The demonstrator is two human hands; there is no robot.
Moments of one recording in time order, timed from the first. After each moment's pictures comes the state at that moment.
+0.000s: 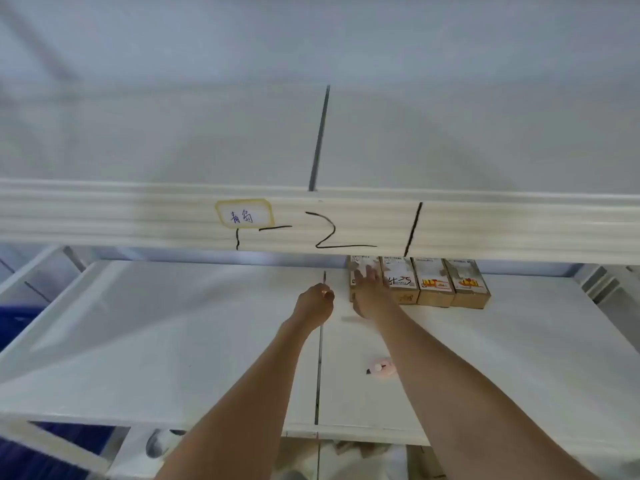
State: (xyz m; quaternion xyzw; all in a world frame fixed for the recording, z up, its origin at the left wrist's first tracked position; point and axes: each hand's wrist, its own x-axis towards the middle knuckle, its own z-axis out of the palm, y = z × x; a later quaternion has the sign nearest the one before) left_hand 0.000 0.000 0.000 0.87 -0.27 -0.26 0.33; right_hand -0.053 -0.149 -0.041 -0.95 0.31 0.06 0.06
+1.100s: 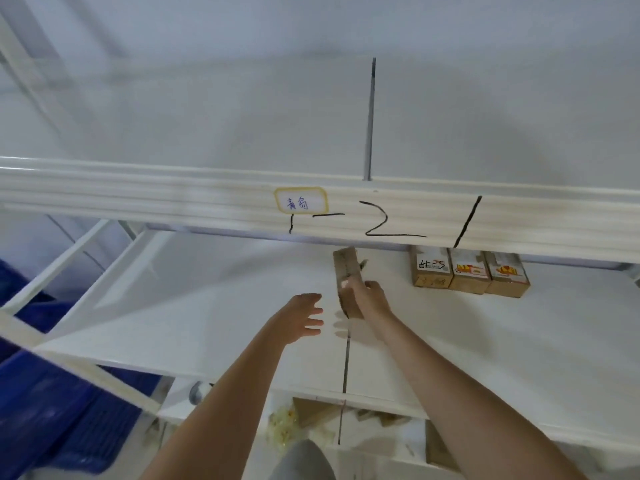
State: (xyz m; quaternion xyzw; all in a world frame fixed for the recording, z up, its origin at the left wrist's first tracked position) left_hand 0.027 0.099 -0.038 0.66 0.01 -0.48 0.58; right_hand -0.064 -0.046 -0.023 -0.64 0.45 -0.04 0.62
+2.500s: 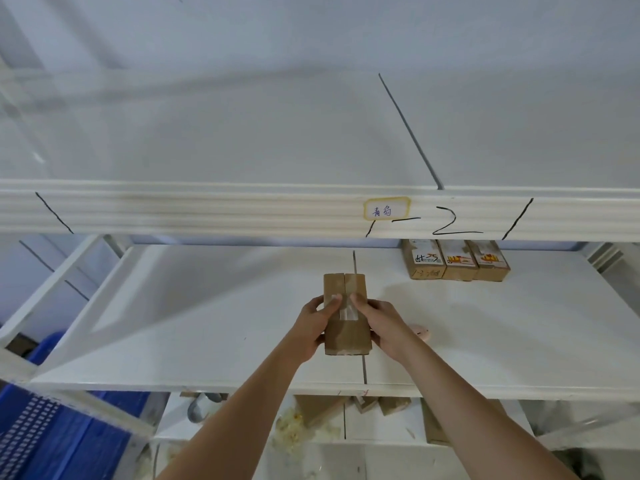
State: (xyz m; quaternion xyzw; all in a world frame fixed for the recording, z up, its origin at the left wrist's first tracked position) left_hand 0.006 0.133 -0.020 0.61 -0.09 -0.47 0.63; right_hand -0.107 0.017 0.006 -0.56 0.37 -0.08 0.74
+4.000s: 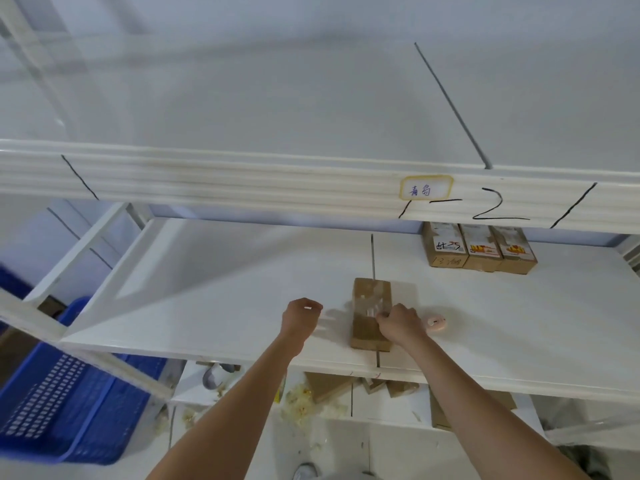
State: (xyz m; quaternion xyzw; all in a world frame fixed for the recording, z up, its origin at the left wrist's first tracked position) left_hand 0.022 0.175 -0.045 0.82 -0.04 -0.32 0.47; right_hand -0.108 0.007 -0.047 -0.83 0.47 0.12 0.27
